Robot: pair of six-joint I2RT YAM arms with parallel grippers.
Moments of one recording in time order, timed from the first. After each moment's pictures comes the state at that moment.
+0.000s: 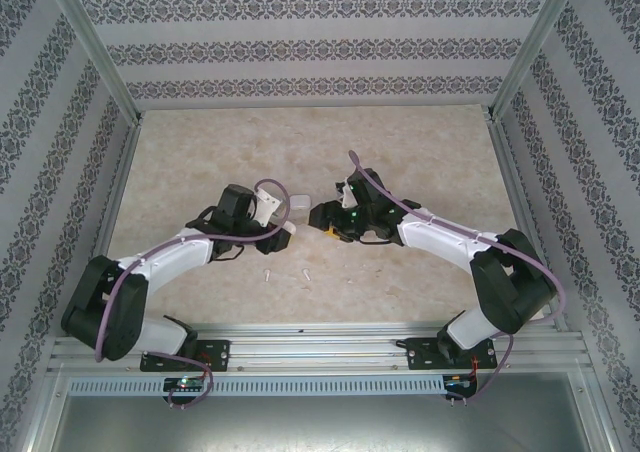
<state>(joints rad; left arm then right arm) -0.42 1.36 0.68 -0.12 0.46 -0.04 0.61 1.54 0.91 -0.16 -0.53 0.92</state>
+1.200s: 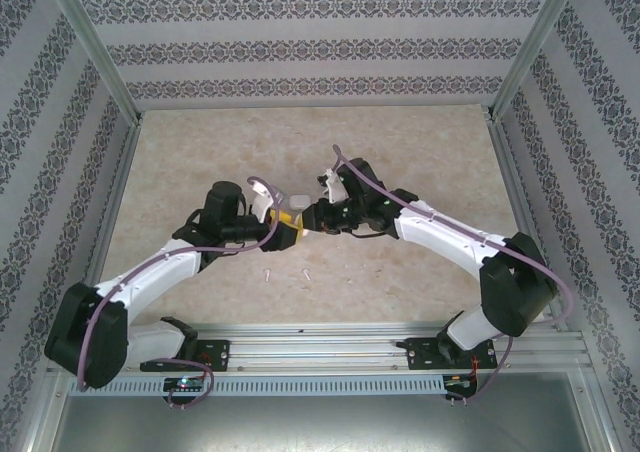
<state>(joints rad) -0.40 1.20 0.67 -0.02 0.68 -0.09 0.67 1.51 1.09 -0.36 -0.58 0.70</state>
